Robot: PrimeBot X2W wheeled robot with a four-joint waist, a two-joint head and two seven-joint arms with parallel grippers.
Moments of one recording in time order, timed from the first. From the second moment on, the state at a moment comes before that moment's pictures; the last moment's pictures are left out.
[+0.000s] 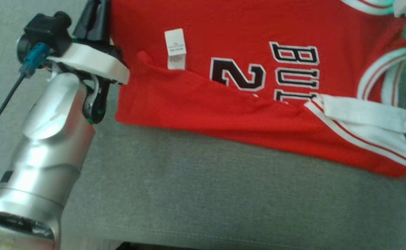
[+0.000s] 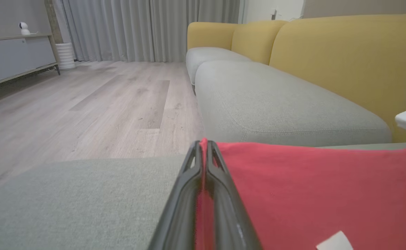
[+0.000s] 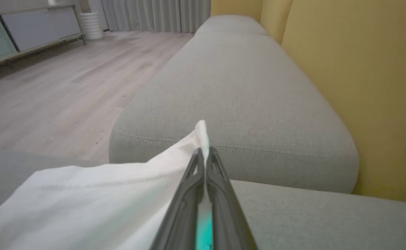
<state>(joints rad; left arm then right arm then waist) -0.94 0.21 -0.53 0.70 -0.57 -0.05 -0.26 -1.20 -0.29 0.07 1.09 0.09 0.13 -0.11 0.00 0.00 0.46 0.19</state>
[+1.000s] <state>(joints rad) -0.36 0.19 -0.08 0.59 -0.29 -0.01 -0.26 -0.35 -0.20 0.29 0.47 0.70 0.13 -0.13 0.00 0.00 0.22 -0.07</state>
